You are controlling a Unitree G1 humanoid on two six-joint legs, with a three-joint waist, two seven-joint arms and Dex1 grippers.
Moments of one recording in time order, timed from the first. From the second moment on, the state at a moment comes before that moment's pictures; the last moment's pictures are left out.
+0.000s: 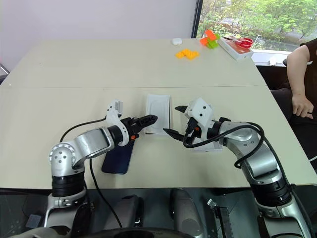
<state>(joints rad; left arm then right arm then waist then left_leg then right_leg) -0.36 0.20 0.15 -0.28 -1.71 1.10 0.71 -0.32 -0.65 0.08 -0.41 0.37 0.56 0.78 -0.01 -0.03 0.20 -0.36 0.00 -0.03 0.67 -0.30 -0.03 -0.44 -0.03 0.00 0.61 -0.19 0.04</state>
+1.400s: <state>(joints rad) 0.20 0.85 0.25 -0.57 -0.76 0.56 -0.68 -0.71 -0.38 0.41 -0.02 0.14 0.91 0.63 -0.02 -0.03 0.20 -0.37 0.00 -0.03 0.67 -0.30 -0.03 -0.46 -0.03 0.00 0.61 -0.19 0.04</state>
